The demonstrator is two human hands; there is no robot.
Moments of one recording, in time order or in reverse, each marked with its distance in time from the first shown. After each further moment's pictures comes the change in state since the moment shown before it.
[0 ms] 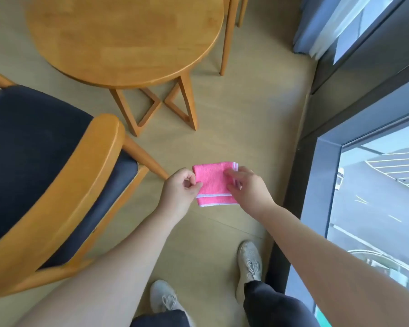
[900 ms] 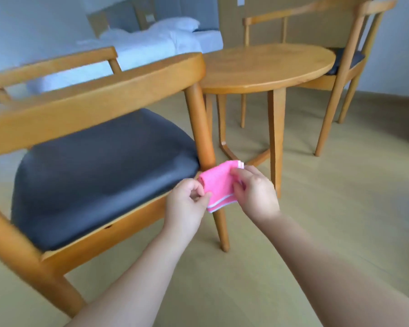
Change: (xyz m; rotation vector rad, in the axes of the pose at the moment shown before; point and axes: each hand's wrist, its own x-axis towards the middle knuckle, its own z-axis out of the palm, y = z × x) left_hand 0.057 -0.189 -0.039 0.181 0.722 0.440; right_hand 0.154 0.014 0.208 0.023 0.384 -0.814
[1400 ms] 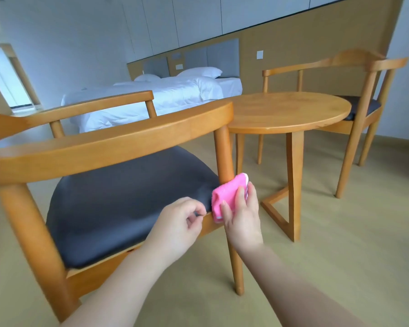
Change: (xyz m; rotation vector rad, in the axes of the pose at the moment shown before) left_hand 0.010 0.037 -0.080 0.362 -0.121 0.249; right_hand 0.023 -0.041 0.055 0.162 0.027 0.106
